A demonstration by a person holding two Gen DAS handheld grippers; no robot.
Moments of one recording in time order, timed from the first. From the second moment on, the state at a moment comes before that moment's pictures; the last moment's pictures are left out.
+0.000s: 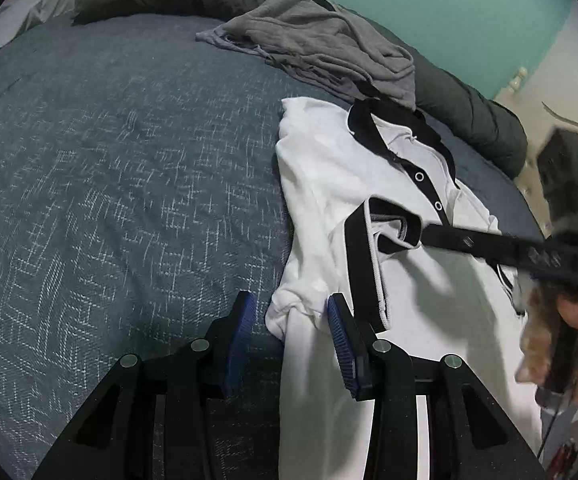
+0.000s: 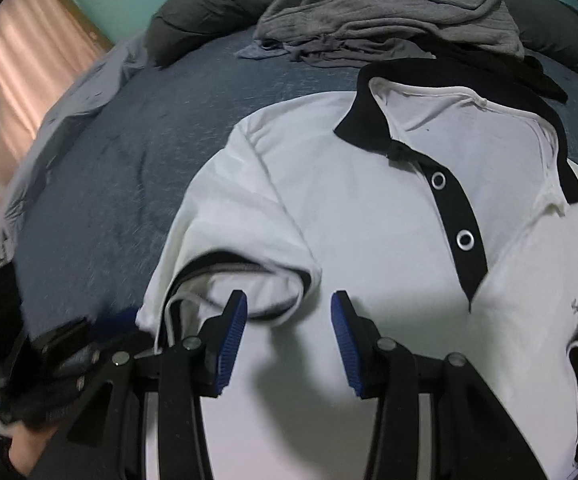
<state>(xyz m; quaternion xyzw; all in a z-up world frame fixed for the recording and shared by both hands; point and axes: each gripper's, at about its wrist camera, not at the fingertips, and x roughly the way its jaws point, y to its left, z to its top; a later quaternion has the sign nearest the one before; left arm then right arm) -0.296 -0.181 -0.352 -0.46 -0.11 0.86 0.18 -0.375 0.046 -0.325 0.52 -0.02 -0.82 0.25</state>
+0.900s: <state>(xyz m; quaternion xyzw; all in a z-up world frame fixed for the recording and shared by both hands) -0.296 -0.200 -0.341 -0.46 -0.16 0.85 0.19 -0.357 0.103 -0.327 0.47 -0.03 -0.84 0.26</state>
